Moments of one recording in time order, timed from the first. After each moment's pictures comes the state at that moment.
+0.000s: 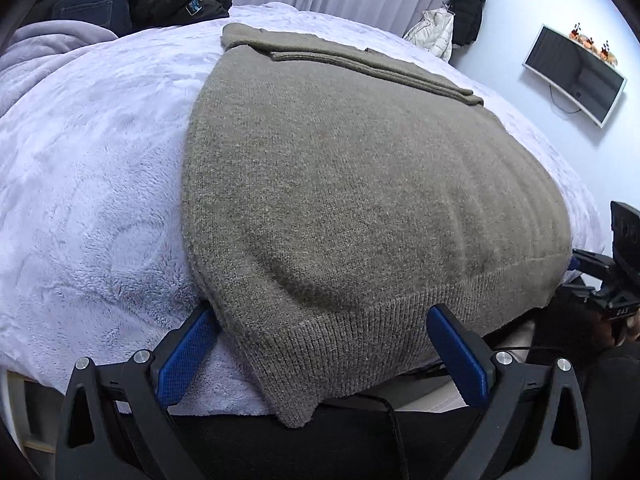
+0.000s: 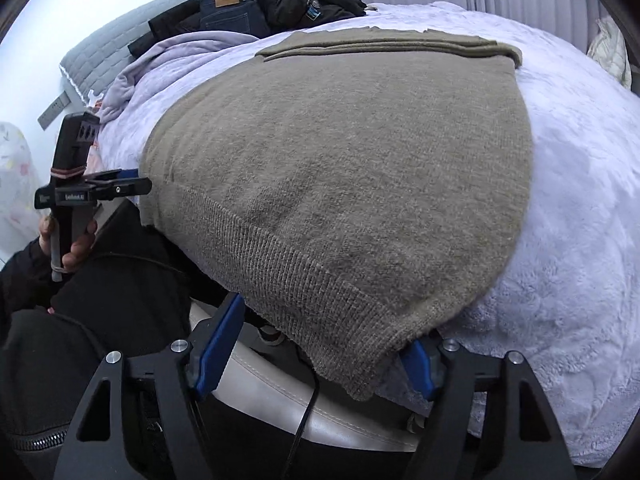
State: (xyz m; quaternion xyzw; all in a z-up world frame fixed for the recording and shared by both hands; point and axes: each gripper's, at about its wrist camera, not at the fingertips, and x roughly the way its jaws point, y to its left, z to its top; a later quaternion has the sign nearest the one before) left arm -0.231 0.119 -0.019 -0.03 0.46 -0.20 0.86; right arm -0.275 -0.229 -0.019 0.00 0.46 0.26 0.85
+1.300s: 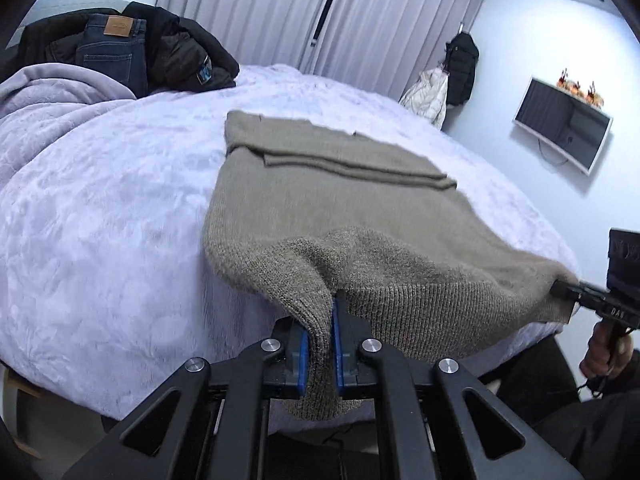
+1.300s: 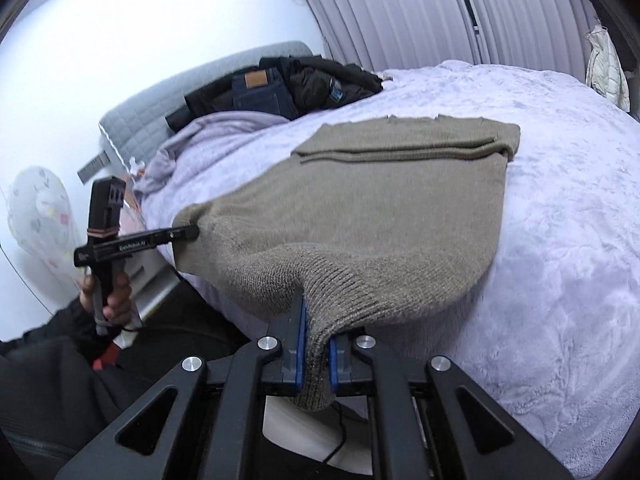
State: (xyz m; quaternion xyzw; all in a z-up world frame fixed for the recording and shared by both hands) left arm -0.241 0.117 0.061 -0.09 0.35 -0.20 0.91; right arm -0.303 -0.262 0.061 0.07 0.33 0.30 0.89
